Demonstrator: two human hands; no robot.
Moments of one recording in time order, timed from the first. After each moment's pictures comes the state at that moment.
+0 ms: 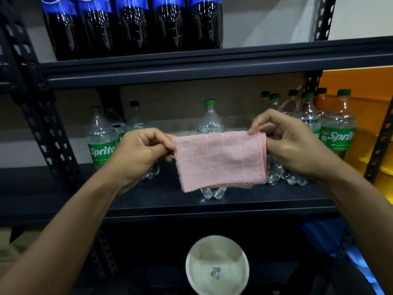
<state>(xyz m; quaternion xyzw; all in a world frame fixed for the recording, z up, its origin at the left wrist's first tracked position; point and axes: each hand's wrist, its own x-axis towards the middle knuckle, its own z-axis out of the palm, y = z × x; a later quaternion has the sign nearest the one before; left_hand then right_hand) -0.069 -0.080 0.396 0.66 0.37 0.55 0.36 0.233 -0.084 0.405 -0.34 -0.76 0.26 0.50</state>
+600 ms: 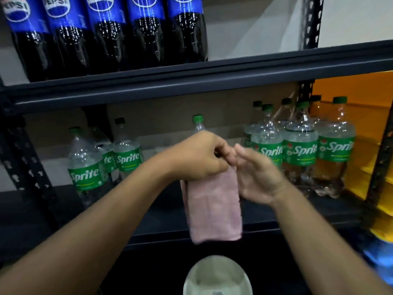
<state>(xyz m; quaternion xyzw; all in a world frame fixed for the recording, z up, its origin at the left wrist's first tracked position) 0.040 -0.036 0.451 0.86 0.44 0.22 0.16 0.210 -0.007 0.365 -0.14 -0.54 0.70 0.44</state>
